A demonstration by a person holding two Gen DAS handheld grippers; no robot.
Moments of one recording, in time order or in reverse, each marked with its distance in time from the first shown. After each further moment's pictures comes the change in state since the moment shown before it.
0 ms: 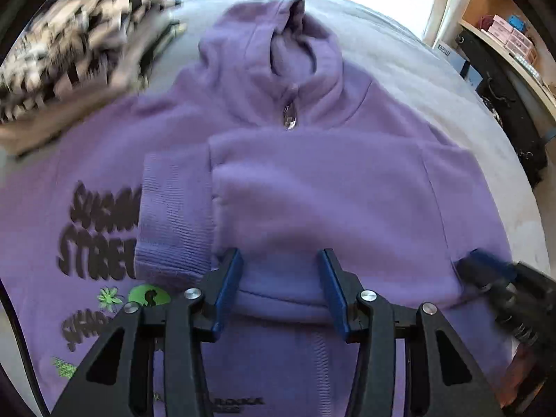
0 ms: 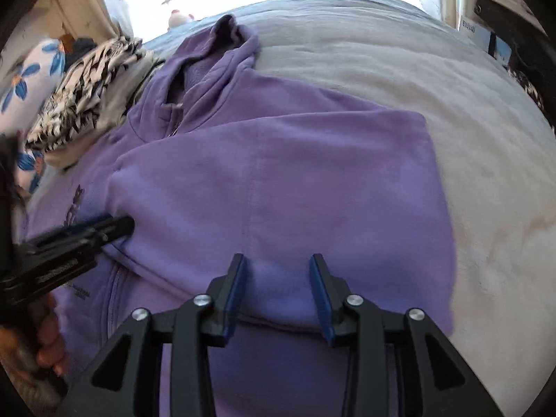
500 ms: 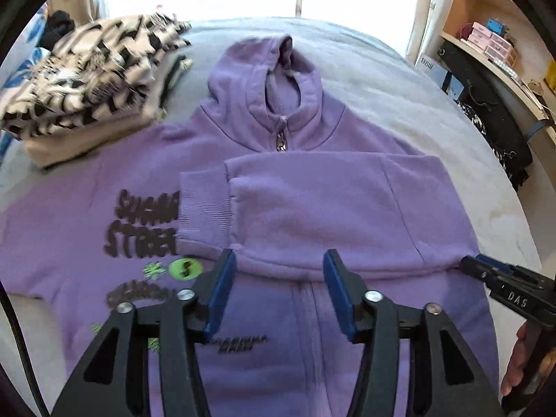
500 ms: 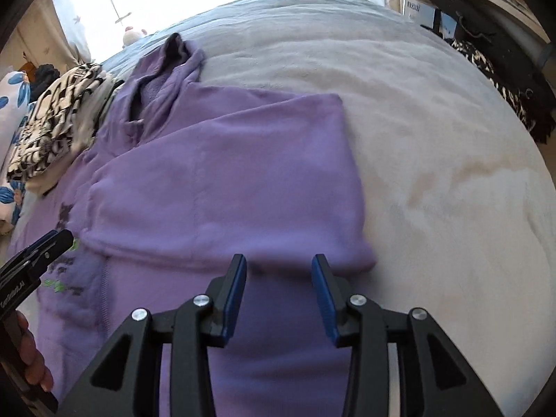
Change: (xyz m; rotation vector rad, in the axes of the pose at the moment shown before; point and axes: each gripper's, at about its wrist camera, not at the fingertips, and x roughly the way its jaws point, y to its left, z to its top) left arm -0.084 -0.007 -0.024 0.046 -0.104 0.033; right arm -0.048 -0.011 -0.023 0.142 0.018 -0.101
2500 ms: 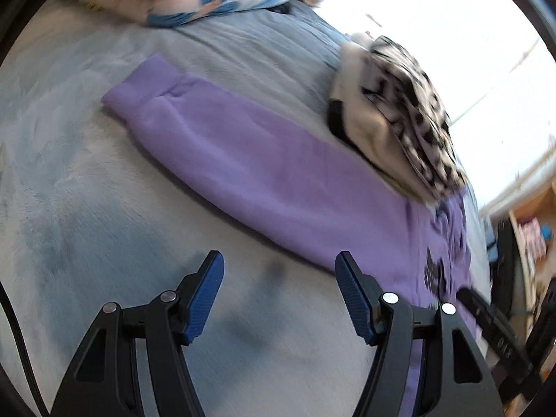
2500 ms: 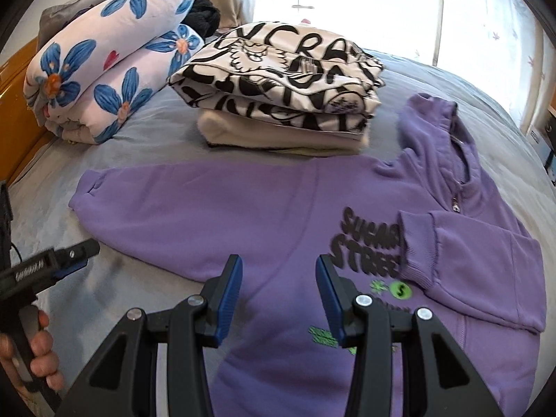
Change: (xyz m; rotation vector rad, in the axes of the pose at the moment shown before) left arm -0.088 0.440 -0.122 -0.701 -0.110 -0.023; right arm -0.006 0.408 -0.055 -0.450 -0.152 0.155
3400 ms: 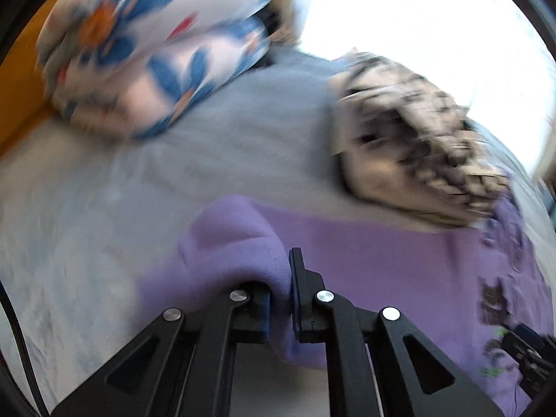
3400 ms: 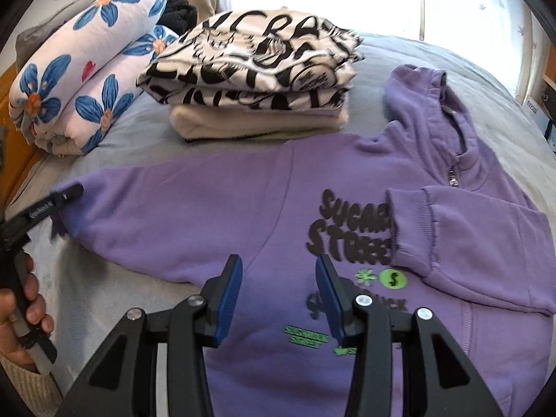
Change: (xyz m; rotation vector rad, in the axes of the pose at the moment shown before) left arm 0.014 -0.101 0.044 0.362 -0.220 0.260; right arm 0.011 -0.038 -0.007 0.101 0.036 0.006
